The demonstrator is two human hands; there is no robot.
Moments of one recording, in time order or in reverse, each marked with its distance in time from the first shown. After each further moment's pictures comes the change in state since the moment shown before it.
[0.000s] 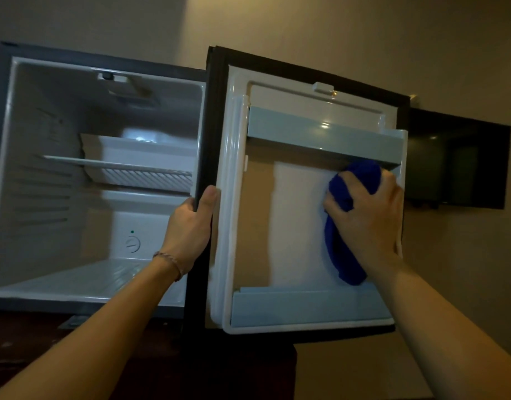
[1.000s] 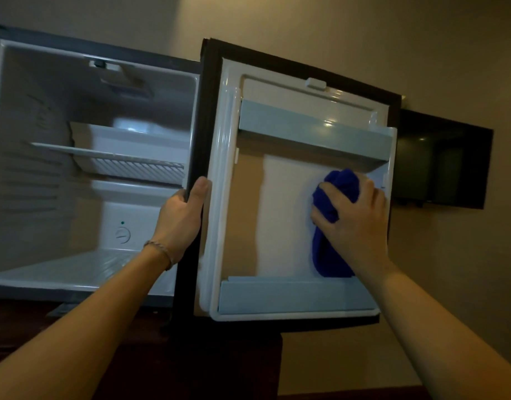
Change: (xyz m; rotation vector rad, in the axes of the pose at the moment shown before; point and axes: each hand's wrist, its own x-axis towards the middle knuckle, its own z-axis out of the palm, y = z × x) left_hand -0.007 0.007 -0.001 -0.011 -0.004 0.019; right_hand -0.016 0.006 -0.014 -0.078 -0.099 -0.149
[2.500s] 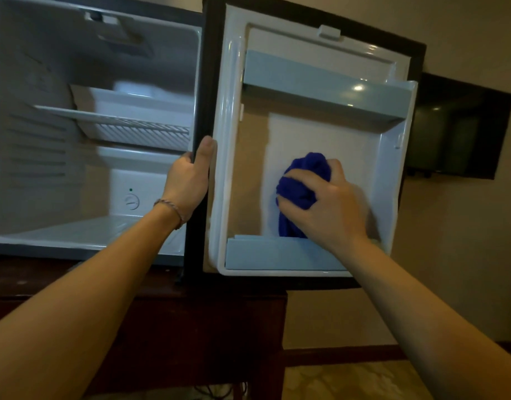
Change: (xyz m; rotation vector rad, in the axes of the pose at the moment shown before) left_hand 0.006 -0.007 -0.001 0.060 -0.011 -0.016; right_hand -0.037 -0.065 -0.027 0.513 -0.143 -0.006
